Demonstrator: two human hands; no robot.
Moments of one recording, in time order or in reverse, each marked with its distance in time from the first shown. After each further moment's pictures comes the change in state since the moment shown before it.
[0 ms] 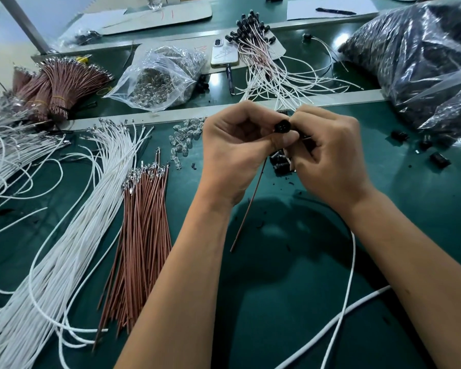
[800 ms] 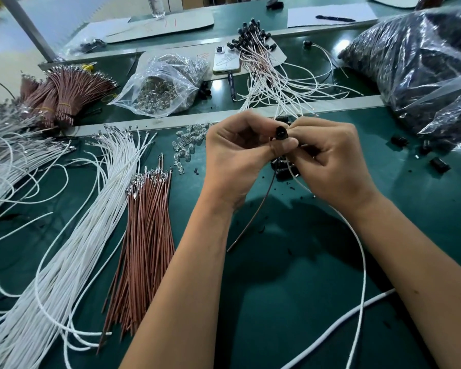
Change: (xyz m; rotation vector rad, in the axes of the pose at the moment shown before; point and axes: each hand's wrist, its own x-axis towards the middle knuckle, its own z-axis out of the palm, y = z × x) left_hand 0.000 -0.003 -0.003 -0.010 0.011 -0.025; right_hand 0.000 0.006 -0.002 0.160 -0.038 0.008
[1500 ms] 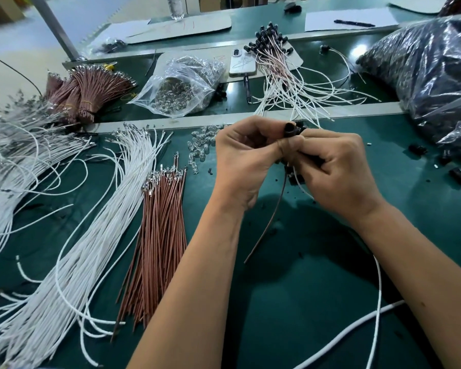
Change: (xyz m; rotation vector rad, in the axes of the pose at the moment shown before) left_hand 0.002 0.000 -0.005 -0.063 0.089 0.019; right_hand 0.000 -0.002 0.011 -0.013 -0.033 0.001
